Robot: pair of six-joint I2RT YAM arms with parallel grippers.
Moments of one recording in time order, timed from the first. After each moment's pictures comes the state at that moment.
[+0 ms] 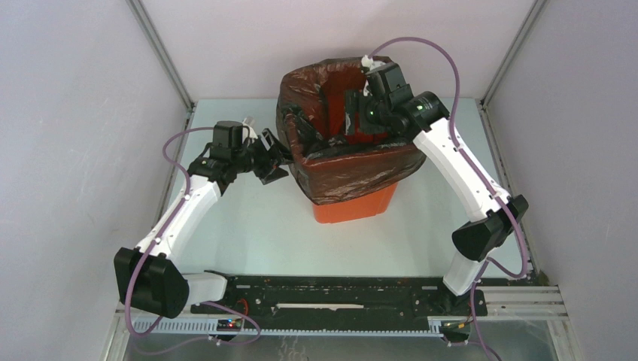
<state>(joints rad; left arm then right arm) -0.24 1.26 1.09 -0.50 0.50 -0.90 0.59 1.74 2.04 -0.99 0.08 0.36</state>
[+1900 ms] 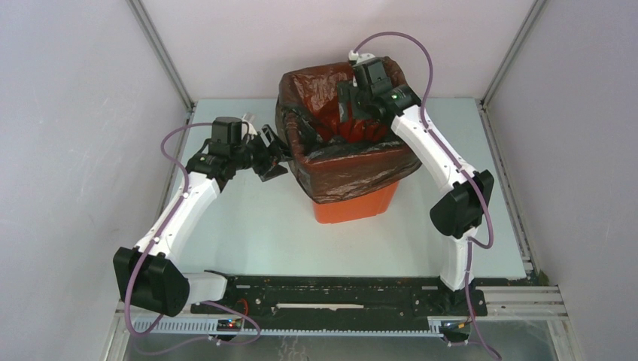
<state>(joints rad) -0.24 1.27 1.14 -0.53 0.50 -0.88 0.54 1.98 2.13 -0.82 0.22 0.20</state>
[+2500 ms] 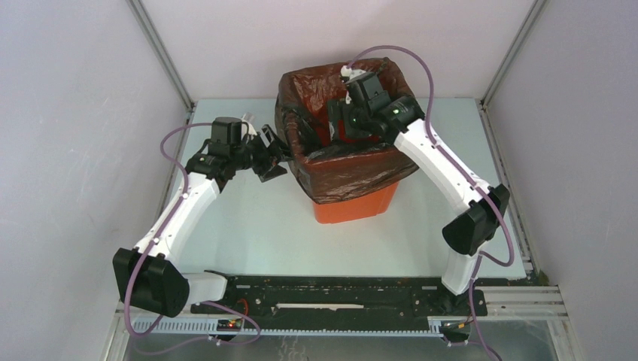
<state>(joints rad) -0.24 1.27 1.14 -0.54 0.49 -0.88 0.64 1.83 2.00 -0.91 0.13 0.32</state>
